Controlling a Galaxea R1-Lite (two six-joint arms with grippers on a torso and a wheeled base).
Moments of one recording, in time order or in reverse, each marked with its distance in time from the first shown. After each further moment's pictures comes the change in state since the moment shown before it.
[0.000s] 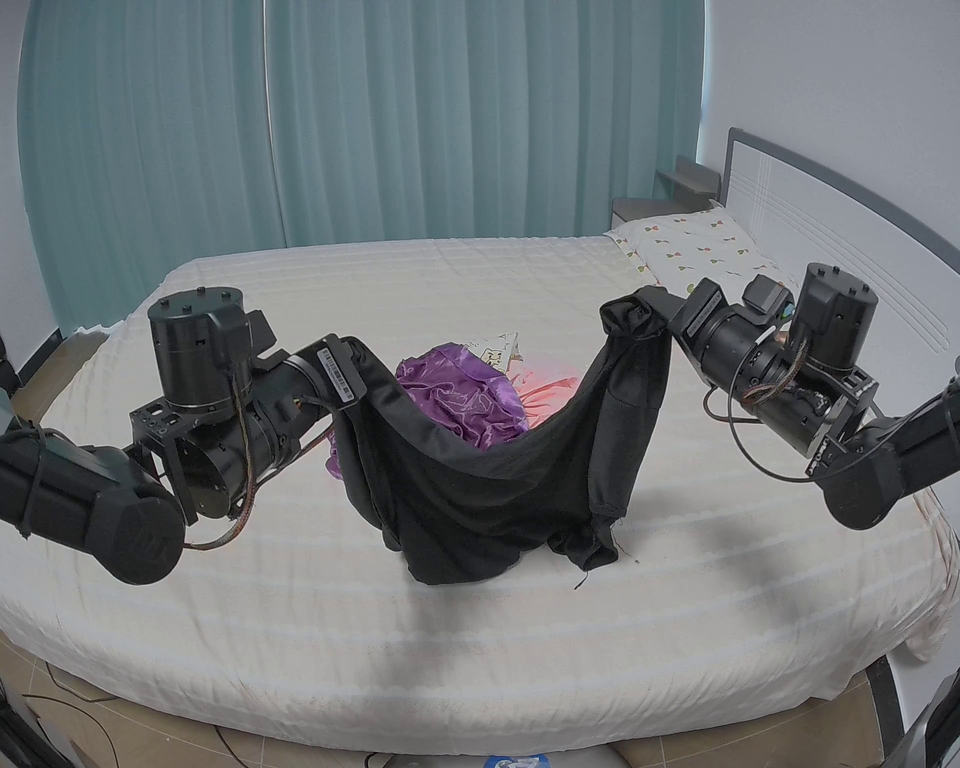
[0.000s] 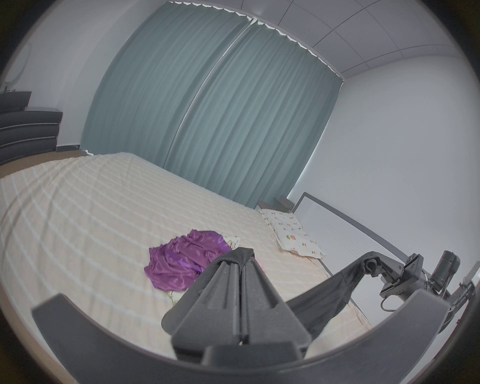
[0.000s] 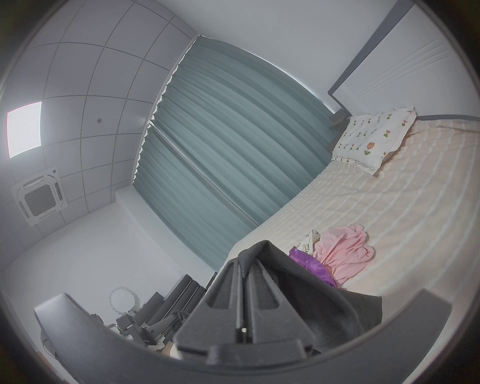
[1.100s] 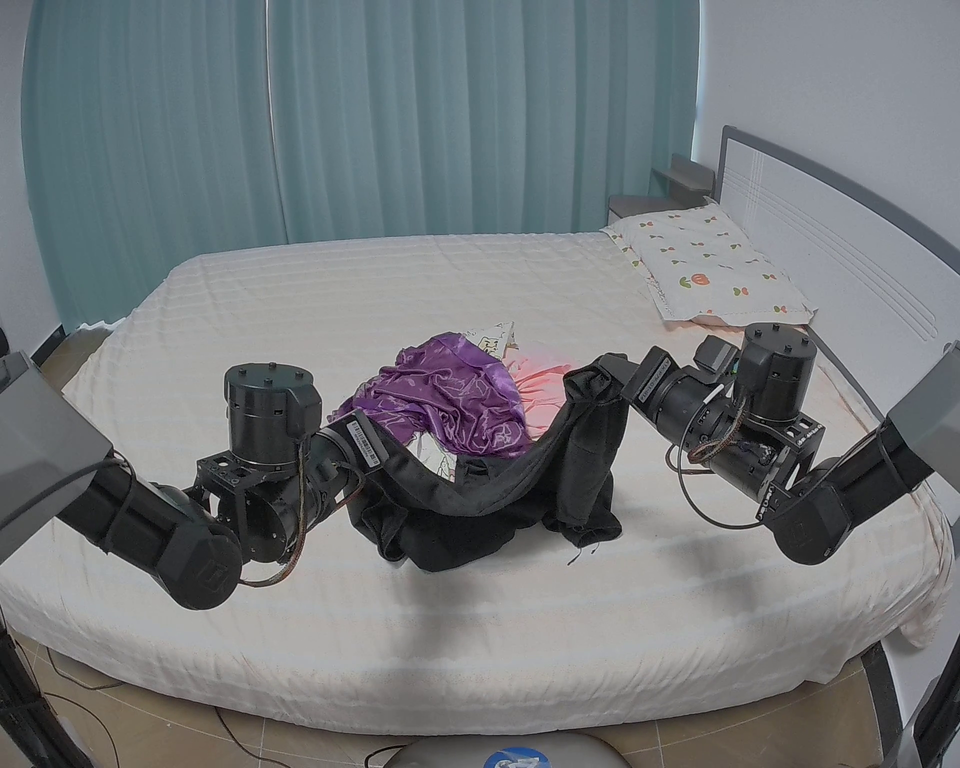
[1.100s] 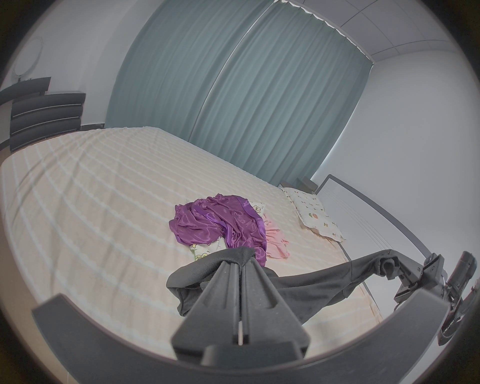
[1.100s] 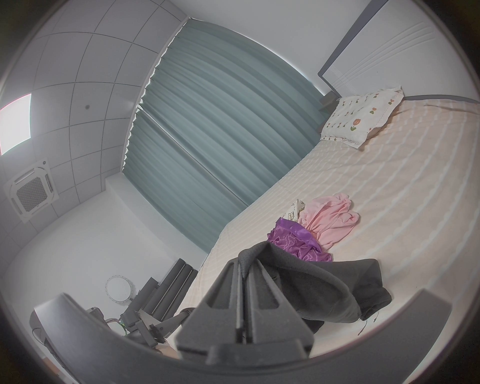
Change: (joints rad) left arm -0.007 0.165 0.042 -0.003 0.072 -0.121; right arm 0.039 0.147 0.036 -0.066 -0.010 0.001
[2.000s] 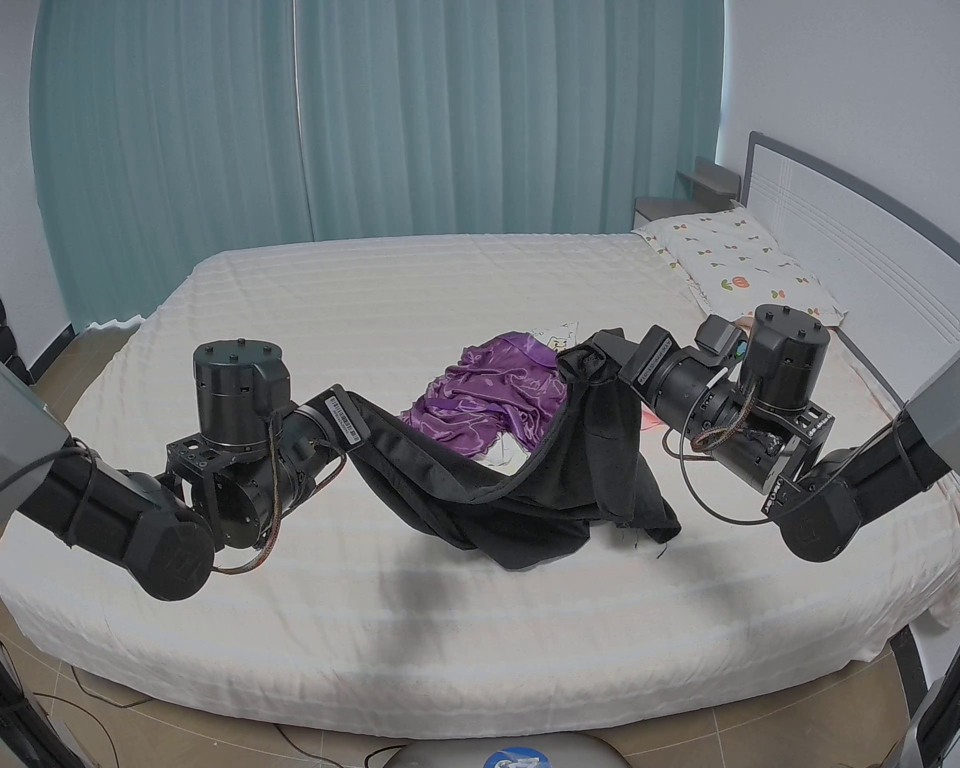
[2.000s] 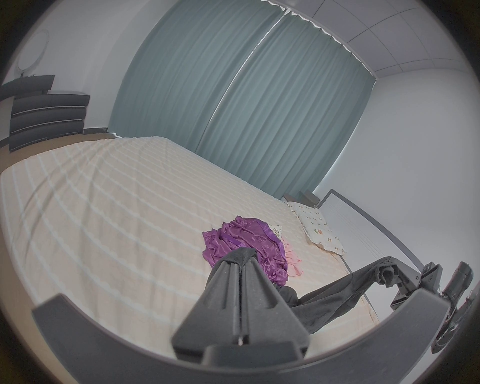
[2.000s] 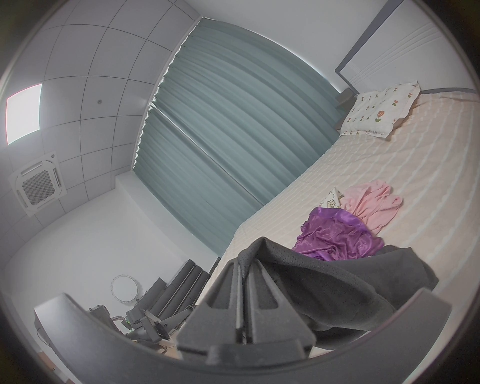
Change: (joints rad) left arm 0.017 -0.074 0.005 0.011 -0.008 -0.002; right arm 0.031 -0.044 -0.013 -0.006 -0.001 -0.010
